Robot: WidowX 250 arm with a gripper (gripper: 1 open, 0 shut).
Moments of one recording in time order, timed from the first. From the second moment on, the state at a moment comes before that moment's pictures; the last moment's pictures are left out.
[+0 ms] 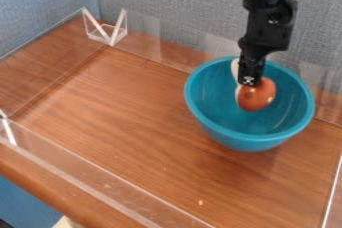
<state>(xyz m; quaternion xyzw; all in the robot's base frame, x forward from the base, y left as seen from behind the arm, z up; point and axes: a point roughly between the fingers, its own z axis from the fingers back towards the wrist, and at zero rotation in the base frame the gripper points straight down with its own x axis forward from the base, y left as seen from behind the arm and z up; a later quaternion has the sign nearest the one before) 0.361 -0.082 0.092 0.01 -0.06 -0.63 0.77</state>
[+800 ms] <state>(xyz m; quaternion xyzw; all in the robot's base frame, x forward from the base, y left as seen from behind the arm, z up) 0.363 -0.083 0.082 0.01 -0.05 -0.63 0.77</state>
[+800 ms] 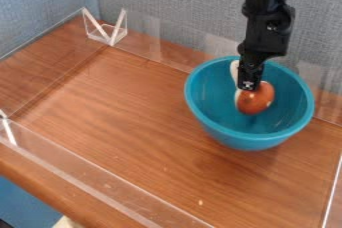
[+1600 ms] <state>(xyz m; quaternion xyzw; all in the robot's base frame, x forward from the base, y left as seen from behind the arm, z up) 0.363 -0.085 0.070 -0.01 -0.05 -0.63 0.78</state>
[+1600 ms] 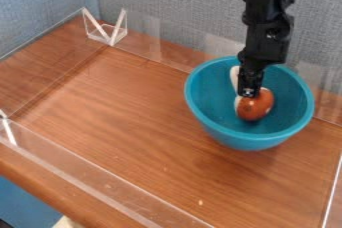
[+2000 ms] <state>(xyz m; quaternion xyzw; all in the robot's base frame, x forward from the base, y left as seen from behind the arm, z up) 0.363 -0.084 0.070 -0.01 -0.05 -0.62 0.78</state>
